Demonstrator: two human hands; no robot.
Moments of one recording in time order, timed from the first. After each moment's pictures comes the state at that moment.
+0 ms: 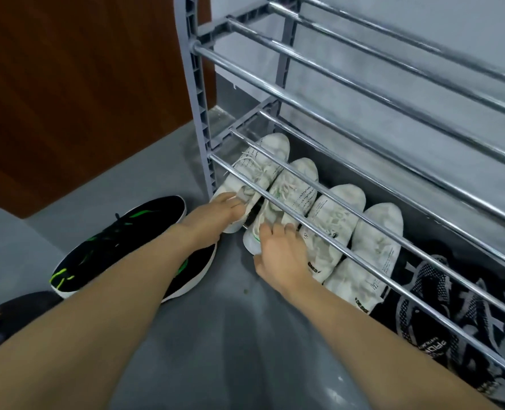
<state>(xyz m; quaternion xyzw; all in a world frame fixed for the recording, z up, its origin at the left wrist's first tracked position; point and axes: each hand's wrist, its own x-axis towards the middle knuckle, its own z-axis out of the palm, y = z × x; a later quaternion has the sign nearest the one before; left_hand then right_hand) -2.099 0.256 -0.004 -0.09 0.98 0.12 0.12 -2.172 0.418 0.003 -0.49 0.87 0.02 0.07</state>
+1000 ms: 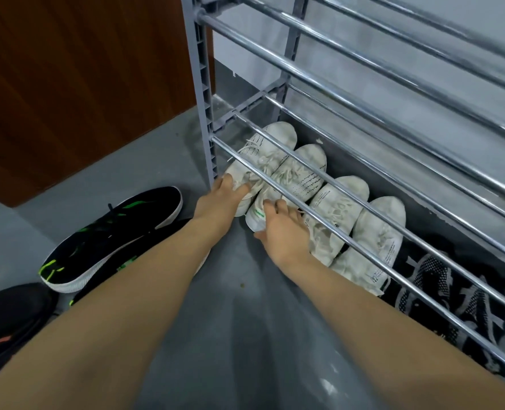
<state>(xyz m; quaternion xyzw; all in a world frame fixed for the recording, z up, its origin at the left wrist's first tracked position) -2.128 0.278 -0.014 -0.32 0.94 0.13 0.07 -2.202 0.402 -0.013 -0.44 0.89 -0.05 0.14</state>
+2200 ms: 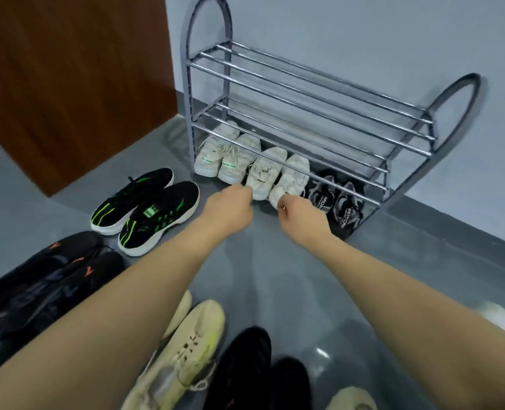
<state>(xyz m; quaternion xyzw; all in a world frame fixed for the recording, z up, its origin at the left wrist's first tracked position) -1.941 0.481 0.153 -0.20 0.96 0.17 0.01 -2.023 0.614 0.145 -0.34 0.93 -0.11 0.06</state>
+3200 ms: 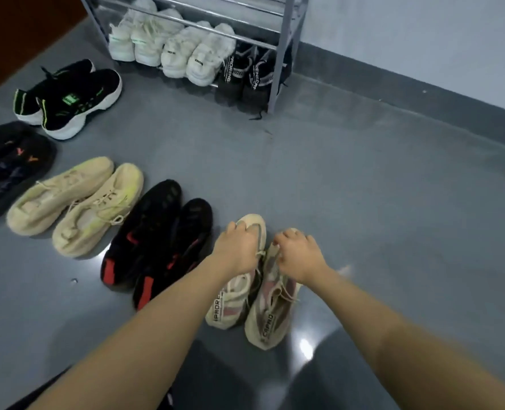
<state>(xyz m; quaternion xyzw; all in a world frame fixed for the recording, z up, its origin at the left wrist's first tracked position) -1.807 0.877 0.040 -0.12 0.95 0.14 0.26 -1.871 1.012 0.017 -0.36 0.90 0.00 0.24</state>
